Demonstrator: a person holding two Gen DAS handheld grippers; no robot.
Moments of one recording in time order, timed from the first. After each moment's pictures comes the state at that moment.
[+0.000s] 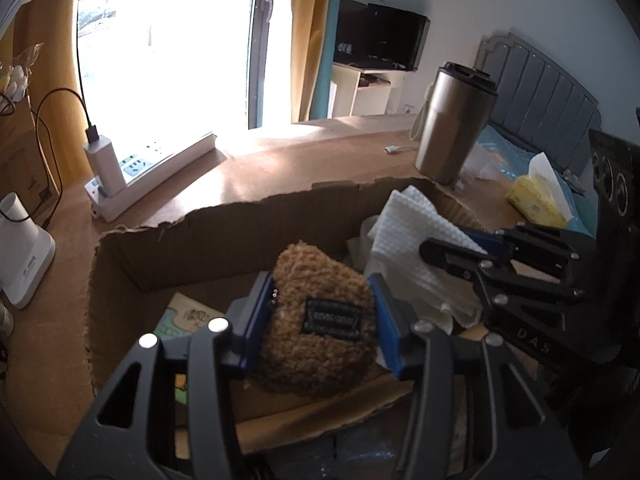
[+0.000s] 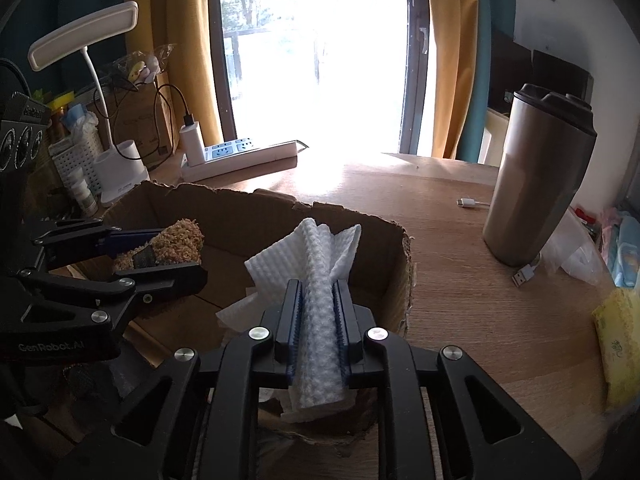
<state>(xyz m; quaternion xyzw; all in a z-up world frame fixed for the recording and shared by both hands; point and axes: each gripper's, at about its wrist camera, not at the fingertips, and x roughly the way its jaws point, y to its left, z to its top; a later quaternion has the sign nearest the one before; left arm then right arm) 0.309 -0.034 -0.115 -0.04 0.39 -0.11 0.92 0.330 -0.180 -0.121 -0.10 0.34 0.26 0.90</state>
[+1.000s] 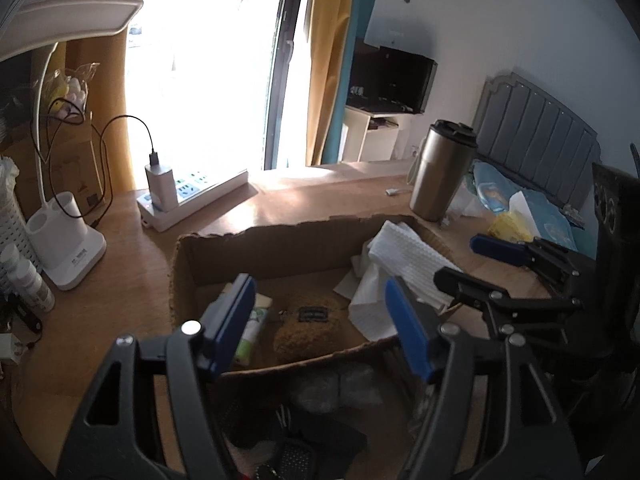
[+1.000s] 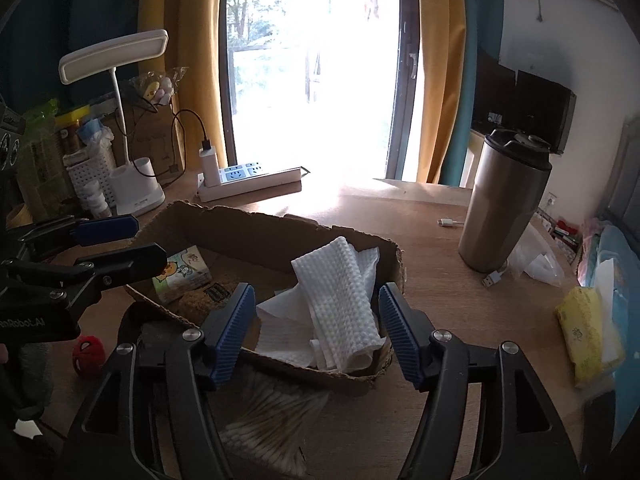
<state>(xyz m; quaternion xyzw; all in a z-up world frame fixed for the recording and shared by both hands) 0.241 -0.003 -0.068 -0.06 0.32 -0.08 0.94 0.273 -0.181 -0.077 -0.10 0.30 0.24 0.92</state>
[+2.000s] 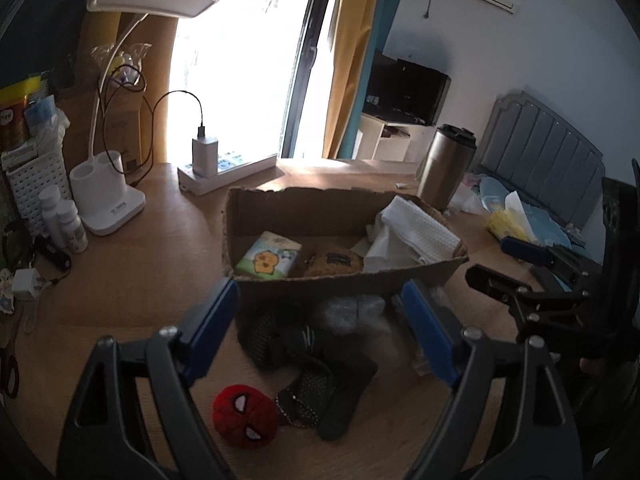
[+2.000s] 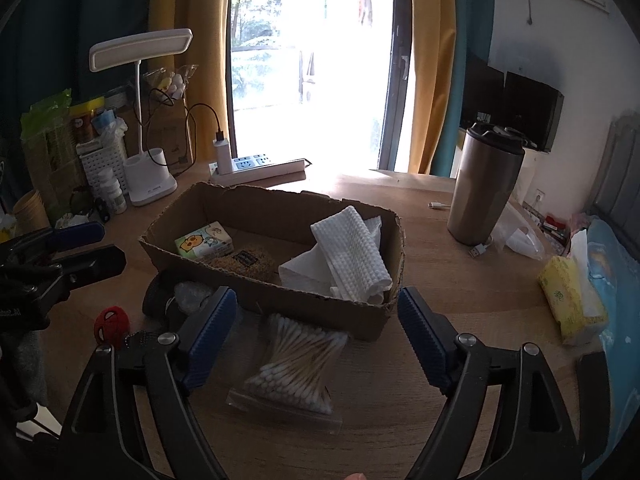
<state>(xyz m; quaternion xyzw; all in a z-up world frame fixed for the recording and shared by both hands) 0.168 0.023 -0.078 -0.10 0.31 -0.06 0.94 0.216 -0.186 -0.081 -0.11 0.30 0.22 0.92</state>
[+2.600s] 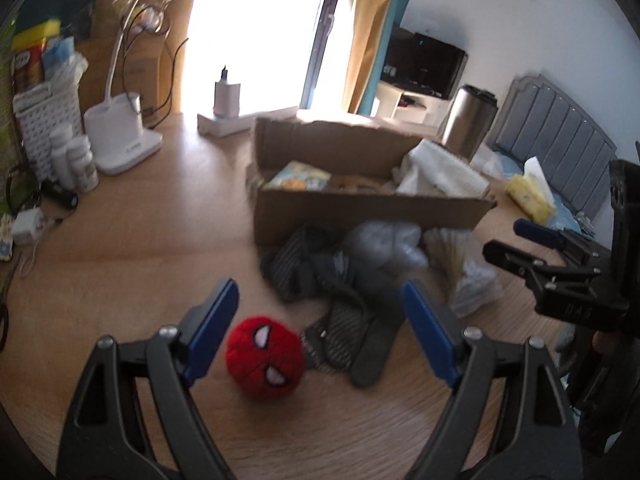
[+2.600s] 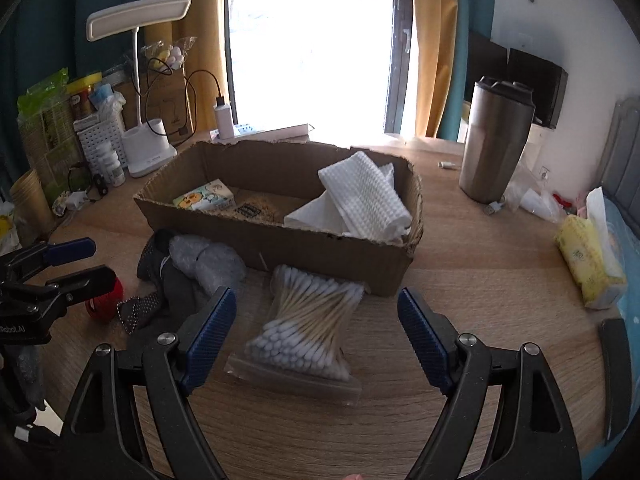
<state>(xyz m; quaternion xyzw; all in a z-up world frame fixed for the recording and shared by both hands) 0.150 0.031 -0.125 -0.10 0.36 -0.04 0.93 0.214 -0.187 -0.117 -0.10 0.34 0.22 0.91</state>
